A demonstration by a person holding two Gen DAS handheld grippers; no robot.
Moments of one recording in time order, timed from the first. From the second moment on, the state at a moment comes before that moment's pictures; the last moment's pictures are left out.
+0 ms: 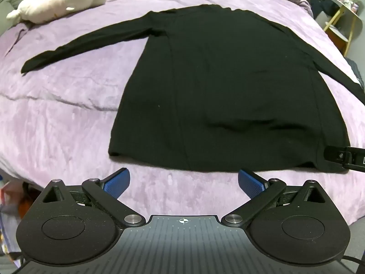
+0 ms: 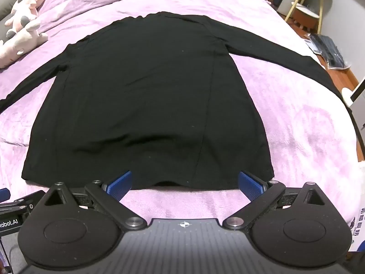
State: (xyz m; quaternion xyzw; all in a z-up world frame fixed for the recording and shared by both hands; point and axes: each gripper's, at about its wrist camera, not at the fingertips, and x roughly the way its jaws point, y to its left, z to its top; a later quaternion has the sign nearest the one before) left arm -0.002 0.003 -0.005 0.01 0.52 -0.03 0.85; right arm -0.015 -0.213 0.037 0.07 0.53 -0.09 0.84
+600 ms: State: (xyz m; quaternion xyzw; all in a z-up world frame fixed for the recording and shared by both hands) left arm -0.007 0.001 -0.006 0.01 0.53 -0.03 0.85; right arm -0.019 -0.218 0.034 0.08 0.53 -0.08 0.84
